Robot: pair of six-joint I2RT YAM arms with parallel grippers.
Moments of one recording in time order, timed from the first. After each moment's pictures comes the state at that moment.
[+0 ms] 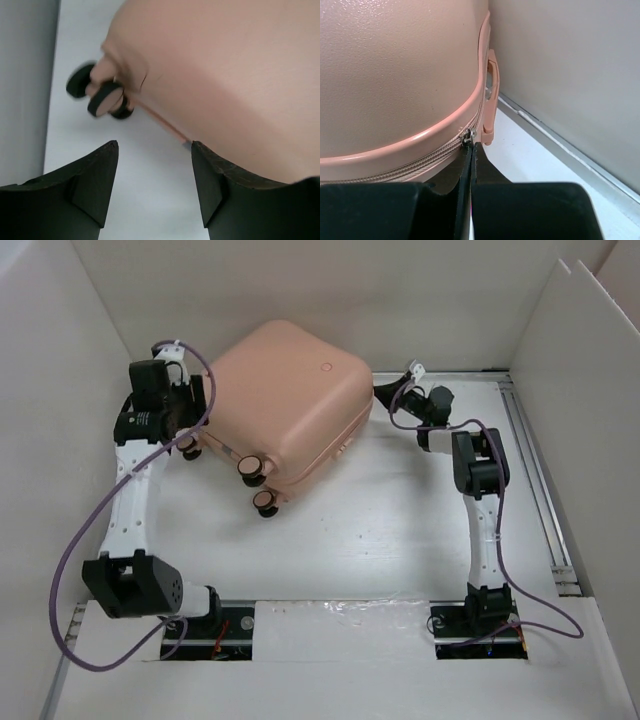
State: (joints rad) left arm 0.01 1.35 1.52 -0.67 0.02 0.03; right arm 0.12 2.52 1.71 1.11 -0.86 0.16
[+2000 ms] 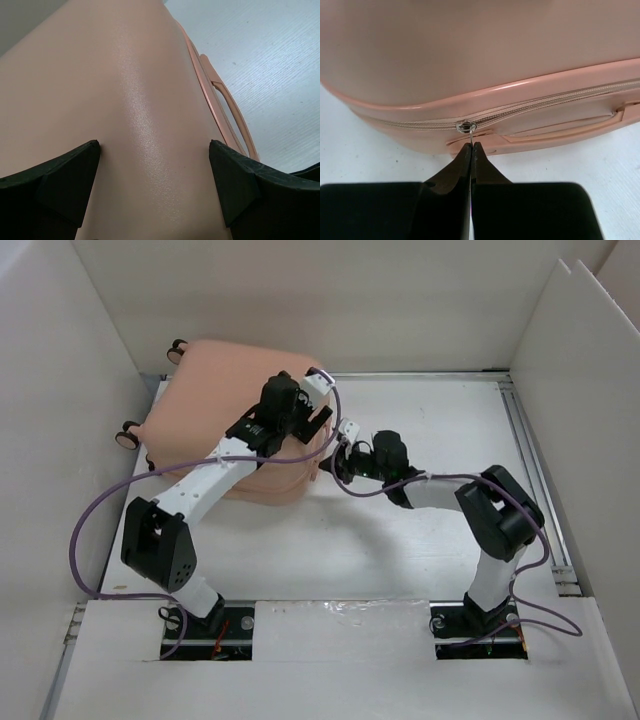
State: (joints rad) left arm -0.53 1.59 1.39 -0.31 -0.15 0.38; right arm 0.59 1.82 0.91 0.72 -0.53 -0.10
